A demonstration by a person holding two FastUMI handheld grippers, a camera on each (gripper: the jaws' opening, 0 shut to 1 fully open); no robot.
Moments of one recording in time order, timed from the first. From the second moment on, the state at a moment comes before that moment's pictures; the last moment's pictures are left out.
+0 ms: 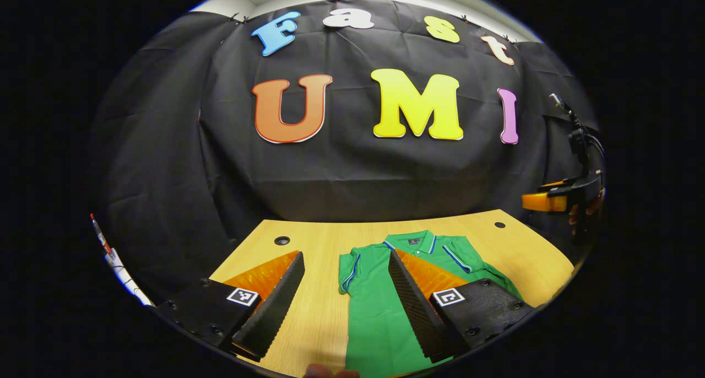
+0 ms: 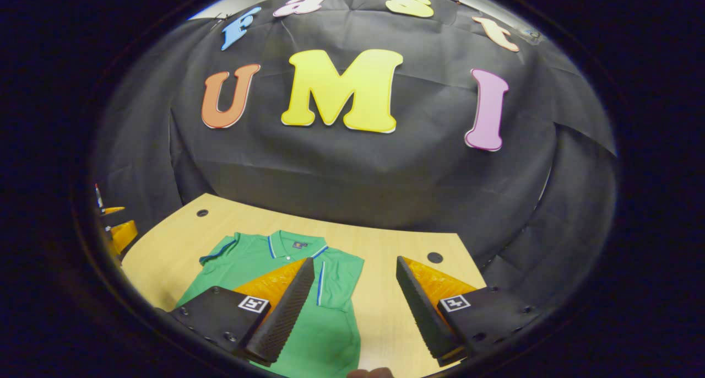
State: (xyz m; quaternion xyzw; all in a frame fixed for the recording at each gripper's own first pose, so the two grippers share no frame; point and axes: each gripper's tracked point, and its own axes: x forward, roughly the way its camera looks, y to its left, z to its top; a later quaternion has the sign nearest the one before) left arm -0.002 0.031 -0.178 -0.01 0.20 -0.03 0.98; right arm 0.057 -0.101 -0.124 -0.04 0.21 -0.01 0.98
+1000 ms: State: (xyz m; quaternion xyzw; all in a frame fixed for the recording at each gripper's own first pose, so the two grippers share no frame) left arm 0.104 0.040 -0.401 0.07 0.35 -0.05 0.93; right arm -0.041 -0.163 -0.114 -0.06 0.26 -0.08 0.96
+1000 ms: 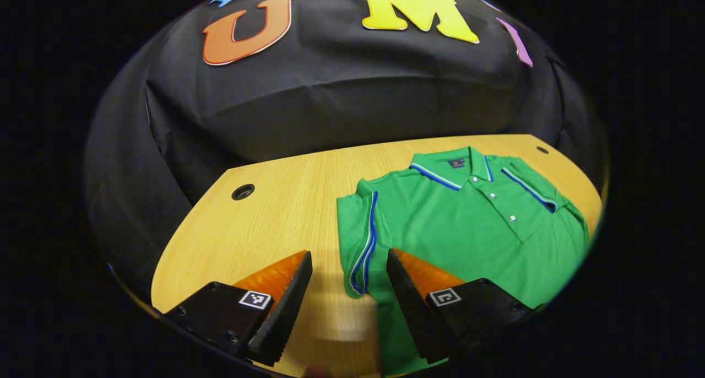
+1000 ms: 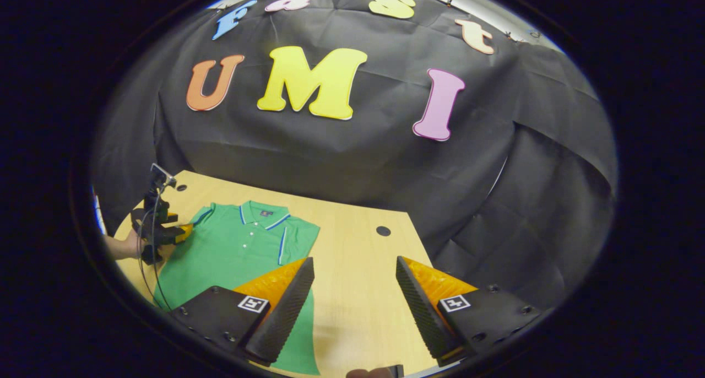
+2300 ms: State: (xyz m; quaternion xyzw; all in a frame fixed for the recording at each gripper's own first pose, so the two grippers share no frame) left arm 0.127 0.039 -0.384 0.03 0.36 -0.07 0.93; right arm -0.059 -0.167 -0.143 0.00 0.28 -0.09 0.96
